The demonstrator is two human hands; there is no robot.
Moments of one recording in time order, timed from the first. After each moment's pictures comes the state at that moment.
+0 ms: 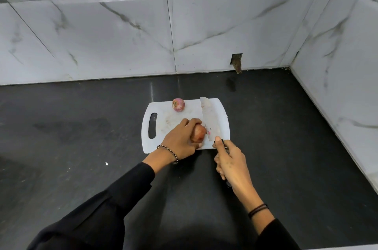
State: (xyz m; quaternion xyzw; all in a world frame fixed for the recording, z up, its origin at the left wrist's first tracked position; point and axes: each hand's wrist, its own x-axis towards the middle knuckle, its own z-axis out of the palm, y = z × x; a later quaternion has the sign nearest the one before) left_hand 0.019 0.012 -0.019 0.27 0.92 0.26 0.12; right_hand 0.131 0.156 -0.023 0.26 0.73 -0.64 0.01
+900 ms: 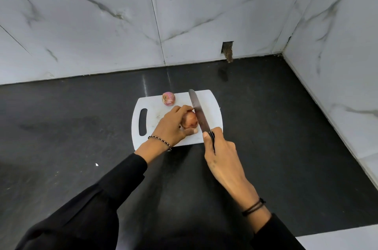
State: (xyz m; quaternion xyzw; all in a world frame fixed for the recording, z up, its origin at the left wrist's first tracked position) left_hand -0.001 0.020 -0.016 0.26 0.91 0.30 0.10; right_hand 0.134 0.152 0.001 0.16 0.89 -0.43 0.03
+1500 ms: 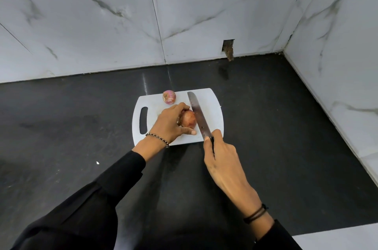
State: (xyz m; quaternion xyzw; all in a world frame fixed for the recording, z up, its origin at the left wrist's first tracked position) left_hand -0.002 0.015 -0.007 0.24 0.91 0.31 0.12; right_hand 0.144 0.143 0.010 0.15 0.90 -0.41 0.05
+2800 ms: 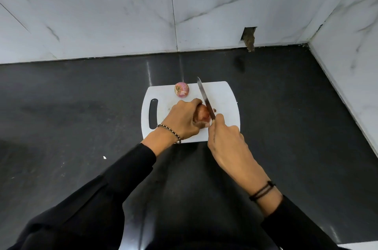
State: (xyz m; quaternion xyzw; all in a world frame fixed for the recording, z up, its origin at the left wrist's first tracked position) left_hand -0.013 0.014 0.000 0.26 0.92 0.24 0.13; right_hand 0.088 0.125 0.030 0.16 0.93 -0.29 0.15
